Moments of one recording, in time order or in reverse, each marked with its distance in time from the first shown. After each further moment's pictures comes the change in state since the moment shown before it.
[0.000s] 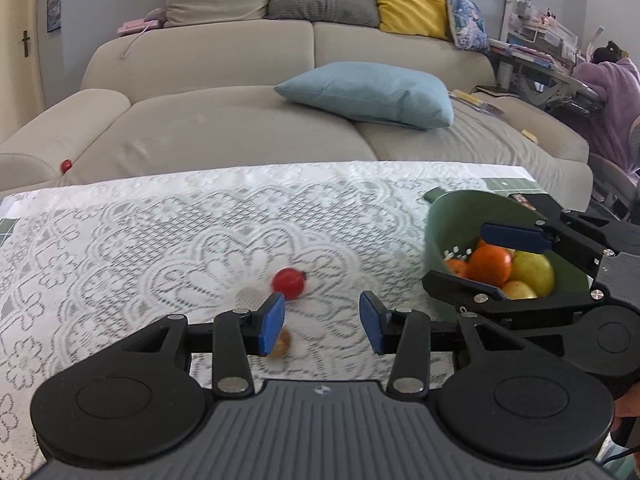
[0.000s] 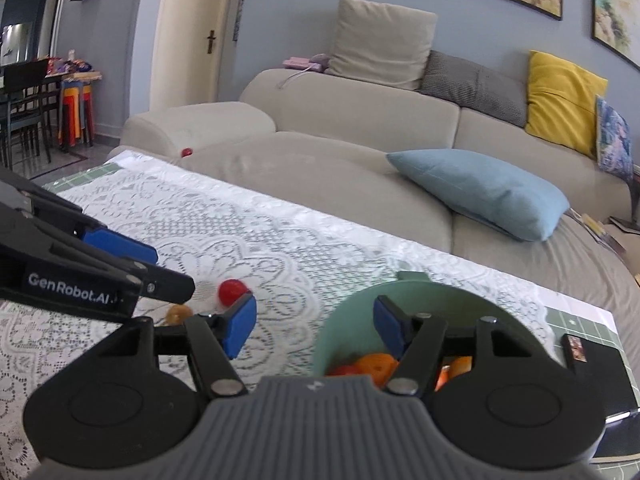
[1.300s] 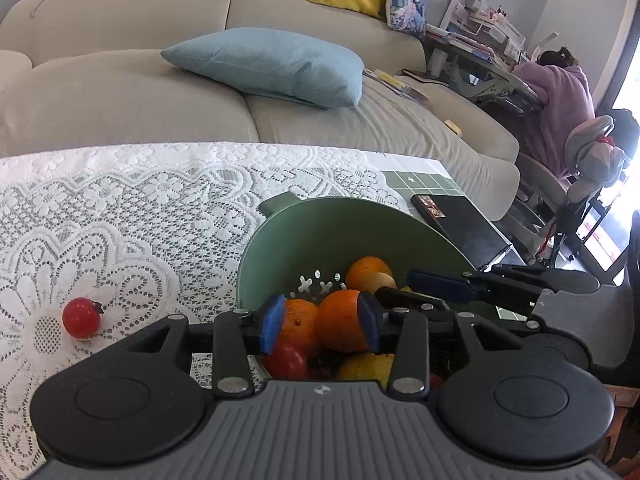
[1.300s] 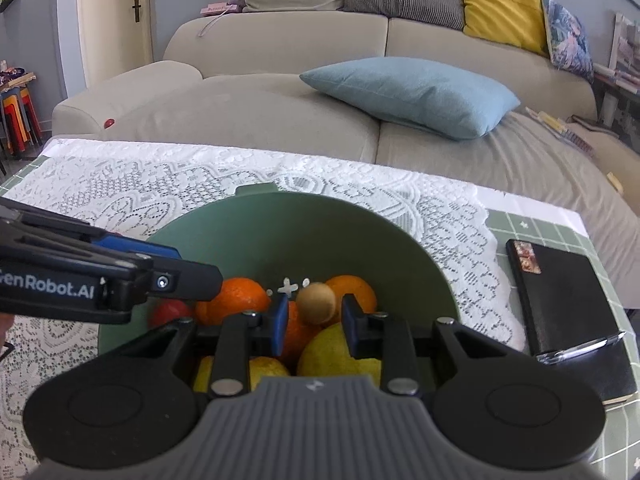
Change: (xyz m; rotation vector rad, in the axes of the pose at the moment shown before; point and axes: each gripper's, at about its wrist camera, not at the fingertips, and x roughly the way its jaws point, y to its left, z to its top) left arm 0.083 -0.086 0.039 -0.043 0.075 -0.287; right arm 0.020 -0.119 -0.029 0.194 0.192 -0.096
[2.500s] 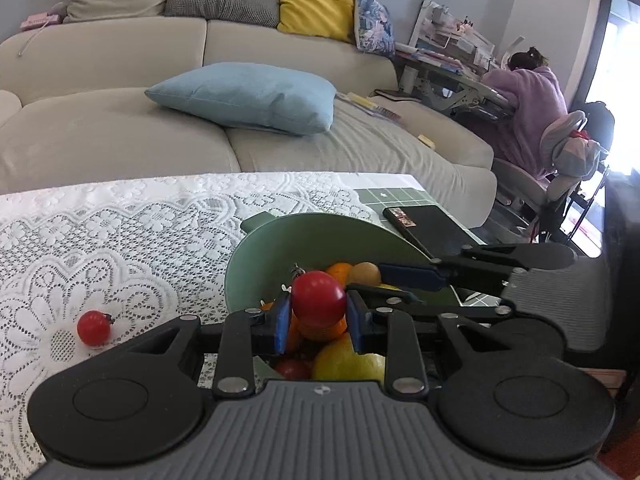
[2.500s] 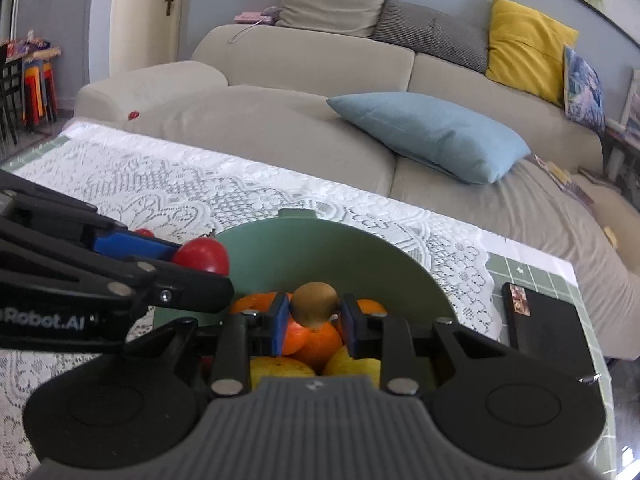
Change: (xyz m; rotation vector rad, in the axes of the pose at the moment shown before) left arm -0.032 -0.009 -0.012 0.072 -0.074 -0.031; right arm -0.029 0.022 0.005 -0.103 -0.051 0.008
